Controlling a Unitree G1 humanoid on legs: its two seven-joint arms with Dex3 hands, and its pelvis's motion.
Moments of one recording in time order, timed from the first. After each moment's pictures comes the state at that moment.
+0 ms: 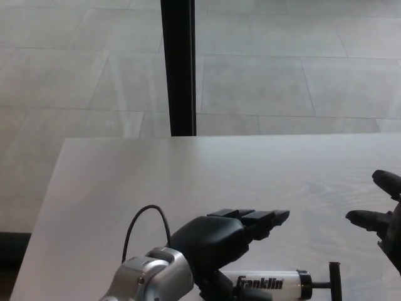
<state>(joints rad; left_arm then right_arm) -0.33 0.28 -0.60 -0.05 0.64 0.12 -0.36 -0.01 -0.03 -0.28 -0.06 0.27 0.00 0.06</state>
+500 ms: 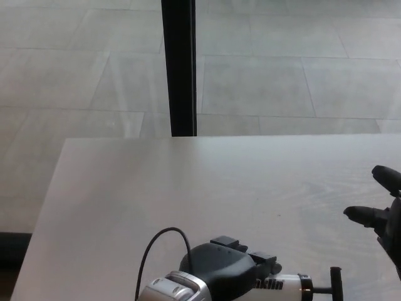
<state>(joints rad) -0.35 0.26 -0.78 0.05 0.88 0.26 -0.34 -0.01 -0.01 -0.28 -0.09 0.28 0.02 0.05</state>
